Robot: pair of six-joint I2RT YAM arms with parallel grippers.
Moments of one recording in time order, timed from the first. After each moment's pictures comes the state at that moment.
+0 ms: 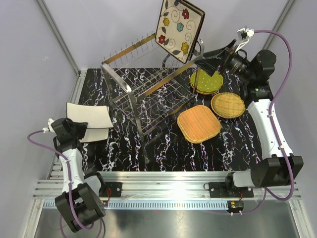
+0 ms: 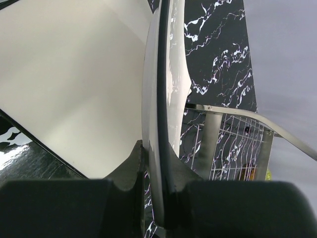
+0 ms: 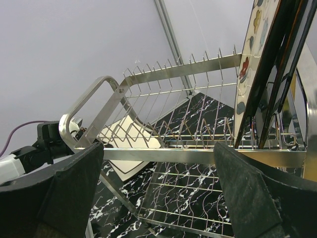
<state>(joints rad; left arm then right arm) 0.50 0.88 0.51 -0.20 0.20 -0.91 0.06 1.38 1.47 0.22 -0.90 0.58</state>
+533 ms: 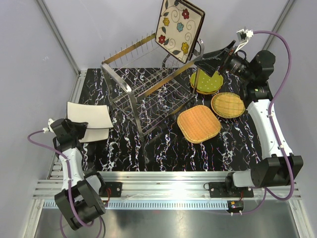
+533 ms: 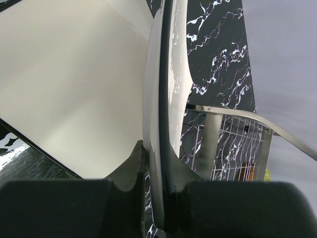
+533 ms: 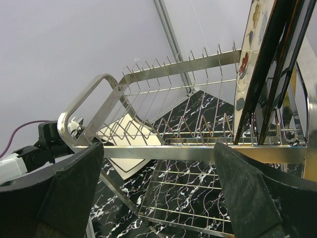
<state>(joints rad) 0.52 0.91 0.50 -0.16 0.23 -0.90 0.06 1.38 1.45 0.22 -0.90 0.58</state>
